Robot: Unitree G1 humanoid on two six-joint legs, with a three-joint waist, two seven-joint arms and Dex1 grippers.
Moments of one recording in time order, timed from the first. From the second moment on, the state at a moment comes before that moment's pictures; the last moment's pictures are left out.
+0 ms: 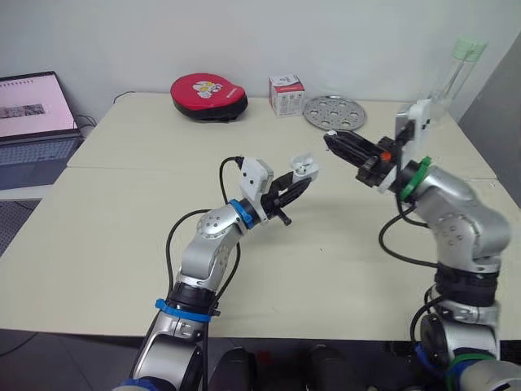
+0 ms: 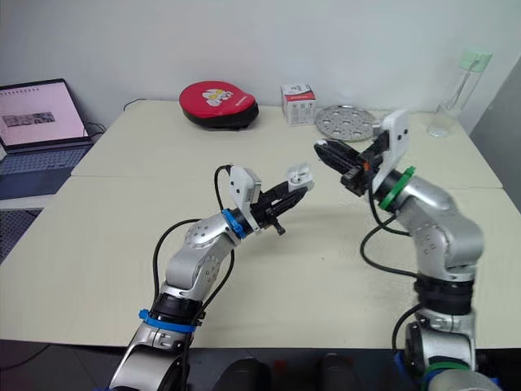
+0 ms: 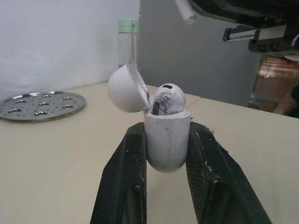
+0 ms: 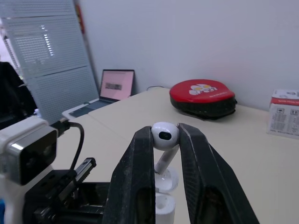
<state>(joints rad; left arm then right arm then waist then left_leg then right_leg) -0.55 0.15 -0.11 0.08 -0.32 0.20 -0.71 -0.63 -0.31 -0.20 -0.29 0.53 0.78 0.59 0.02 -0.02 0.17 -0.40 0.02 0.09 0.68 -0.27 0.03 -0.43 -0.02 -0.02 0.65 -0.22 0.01</state>
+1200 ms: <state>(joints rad) -0.58 0.15 -0.13 0.08 -0.35 0.23 -0.75 -0.49 -0.35 -0.08 -0.36 0.49 0.66 0.50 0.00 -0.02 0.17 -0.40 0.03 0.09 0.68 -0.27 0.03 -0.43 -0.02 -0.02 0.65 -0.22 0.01</state>
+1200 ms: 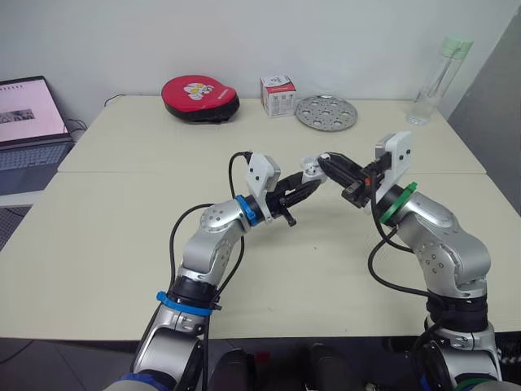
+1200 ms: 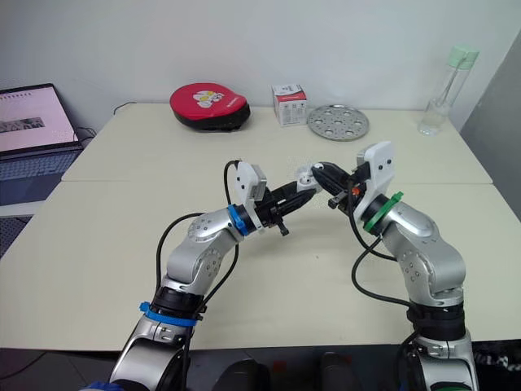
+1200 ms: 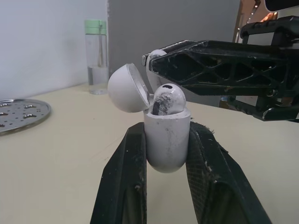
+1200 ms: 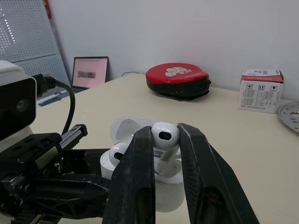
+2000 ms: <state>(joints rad) -0.55 0.14 -0.14 0.04 -0.35 0.24 -0.75 -0.45 -0.38 -0.08 -0.37 0.51 0.67 0.50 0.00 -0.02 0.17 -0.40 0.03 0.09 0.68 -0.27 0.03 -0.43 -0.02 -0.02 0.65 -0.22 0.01</state>
